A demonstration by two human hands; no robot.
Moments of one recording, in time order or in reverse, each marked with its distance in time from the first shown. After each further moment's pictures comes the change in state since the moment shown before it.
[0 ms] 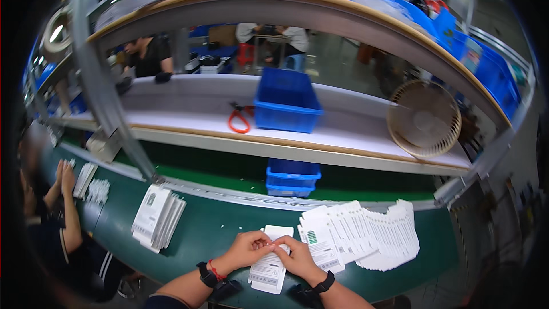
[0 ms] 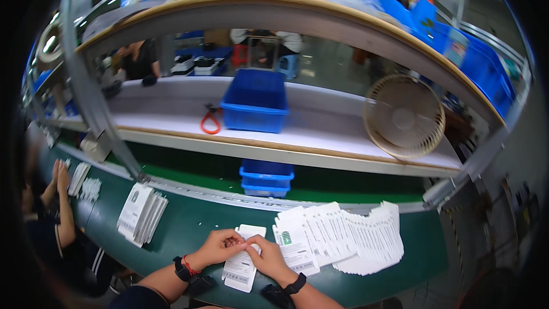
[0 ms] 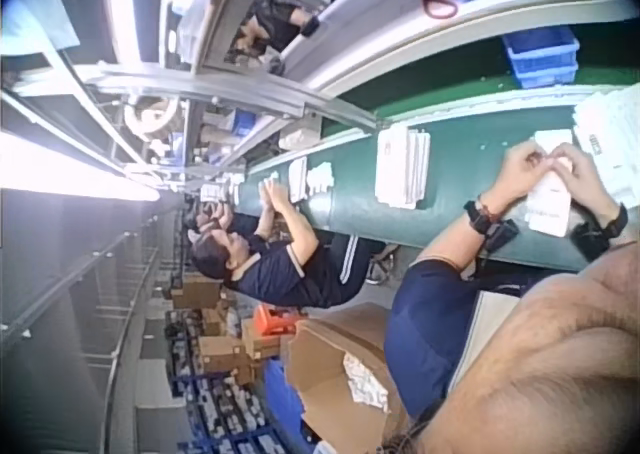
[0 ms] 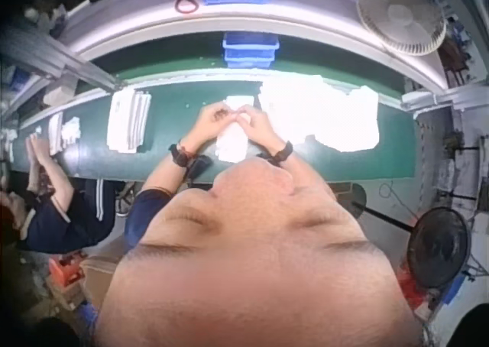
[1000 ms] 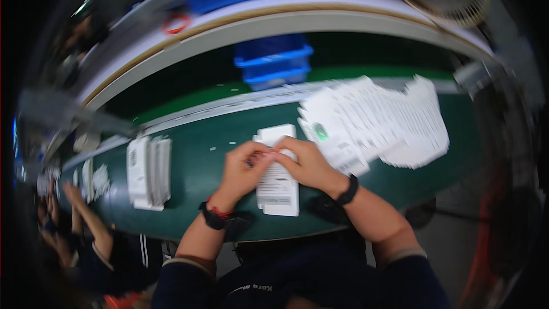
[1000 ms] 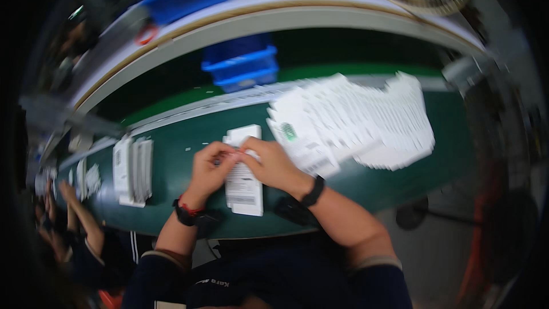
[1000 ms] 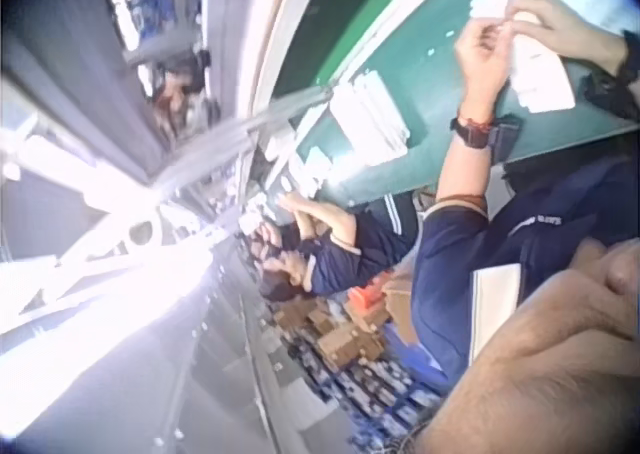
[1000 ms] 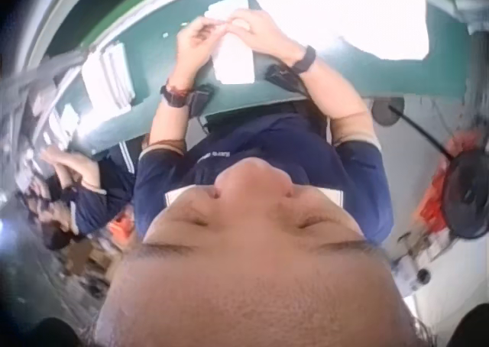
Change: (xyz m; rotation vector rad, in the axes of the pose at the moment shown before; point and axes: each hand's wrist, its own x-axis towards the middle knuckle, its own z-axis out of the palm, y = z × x) left_hand 0.007 -0.008 -0.007 -0.008 0.120 0.039; right_hand 0.022 0.000 0.001 0.118 -0.031 -0.099
